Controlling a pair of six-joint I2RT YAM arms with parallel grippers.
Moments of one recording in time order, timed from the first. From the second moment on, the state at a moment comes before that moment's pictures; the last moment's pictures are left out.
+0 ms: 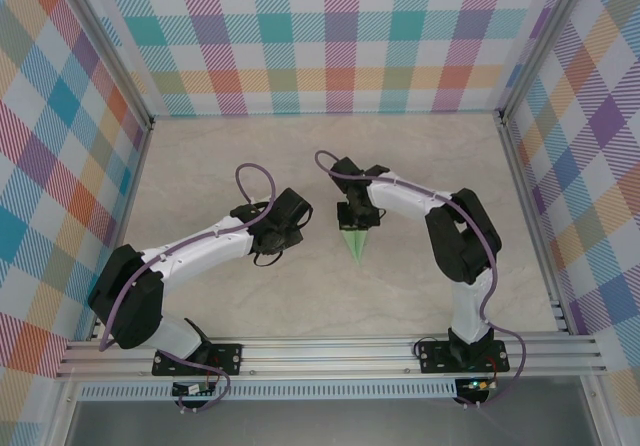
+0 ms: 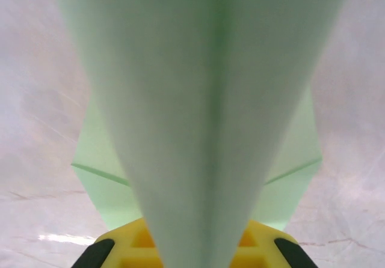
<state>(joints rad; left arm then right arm) -0.74 1.48 1.02 -0.71 -0.28 -1.10 0.64 1.97 1.46 -0.85 0.00 0.57</state>
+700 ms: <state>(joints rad) -0.73 1.43 1.02 -0.74 -0.34 -1.08 0.59 2.36 1.99 -1.08 0.02 0.56</state>
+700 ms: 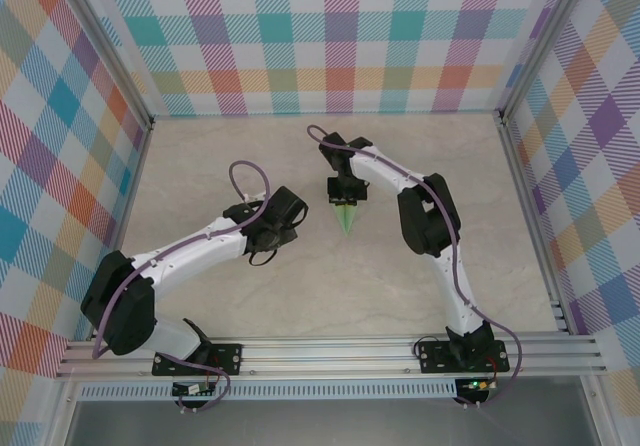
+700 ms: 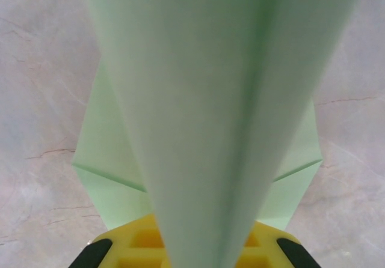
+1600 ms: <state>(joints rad) -0.72 1.40 1.00 -0.74 -0.36 -1.06 0.59 2.24 2.06 -1.18 0.01 0.54</state>
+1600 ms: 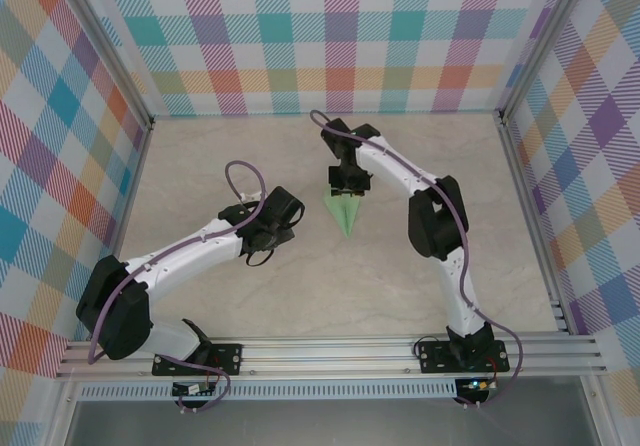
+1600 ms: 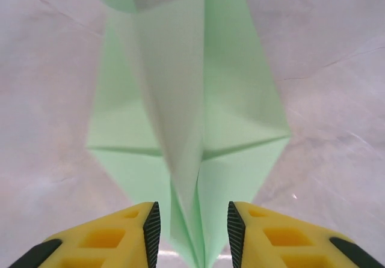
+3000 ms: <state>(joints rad) -0.50 1.04 0.77 -0.72 -0.75 -0.75 0.21 1.41 0.57 0.04 0.41 0.17</state>
